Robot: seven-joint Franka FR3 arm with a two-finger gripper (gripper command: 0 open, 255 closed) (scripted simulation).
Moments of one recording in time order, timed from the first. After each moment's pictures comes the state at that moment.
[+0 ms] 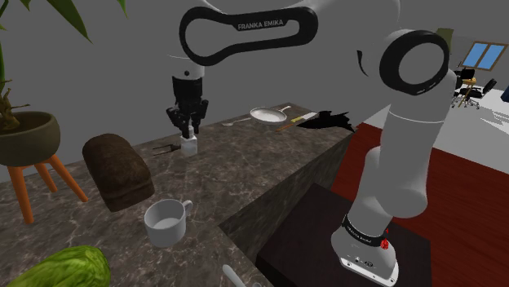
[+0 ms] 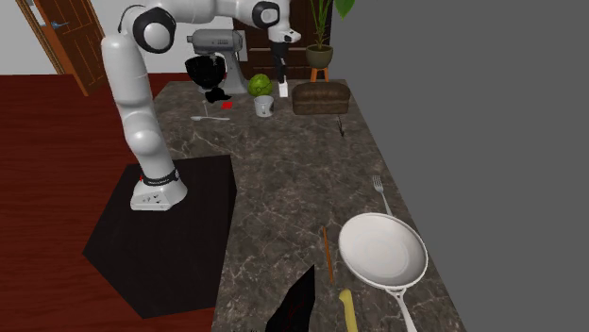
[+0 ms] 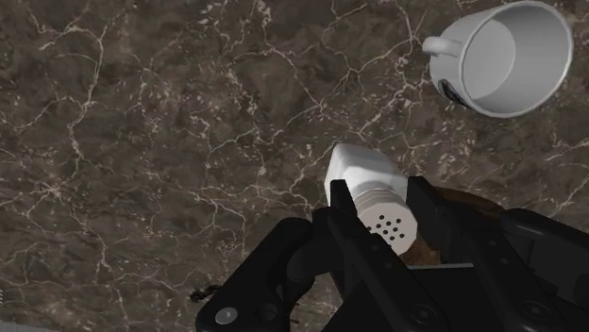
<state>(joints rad) 0.37 0.12 0.12 -1.66 -0.01 1.78 0.36</state>
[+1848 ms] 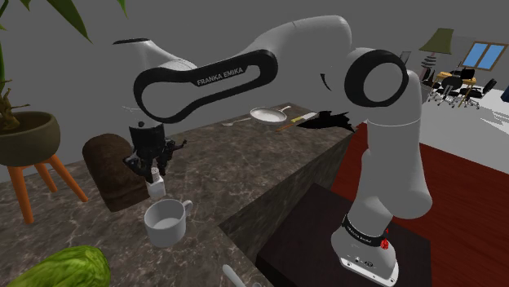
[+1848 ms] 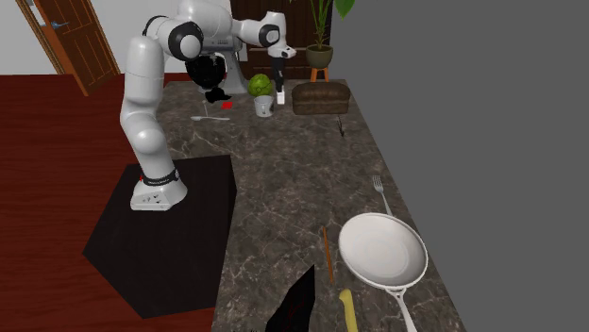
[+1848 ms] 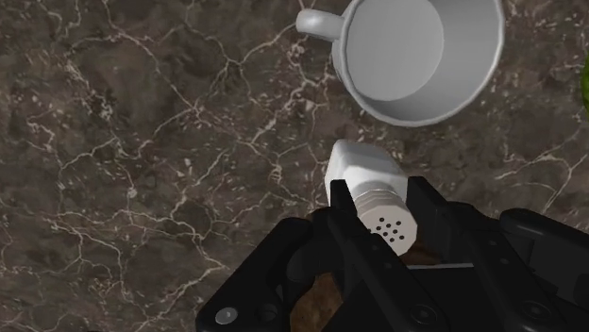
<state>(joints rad) 0.50 0.39 0.18 -1.54 -0.07 1.92 0.56</state>
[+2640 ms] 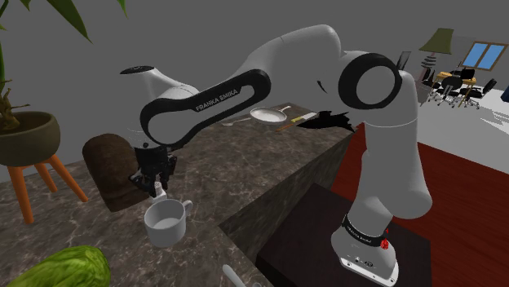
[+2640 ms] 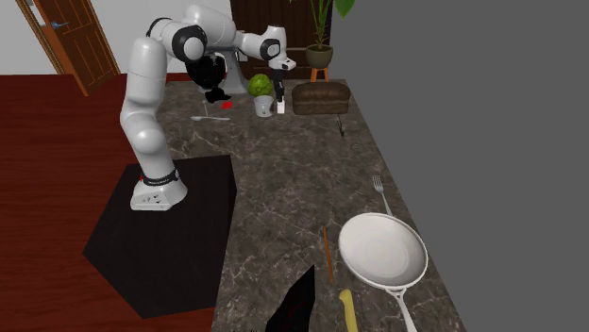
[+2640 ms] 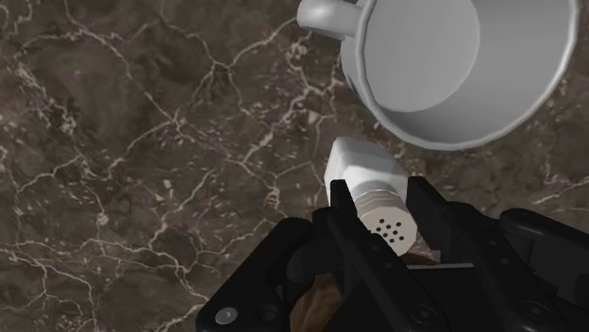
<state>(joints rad) 0.50 0.42 0.18 -1.63 -0.08 2.05 0.57</state>
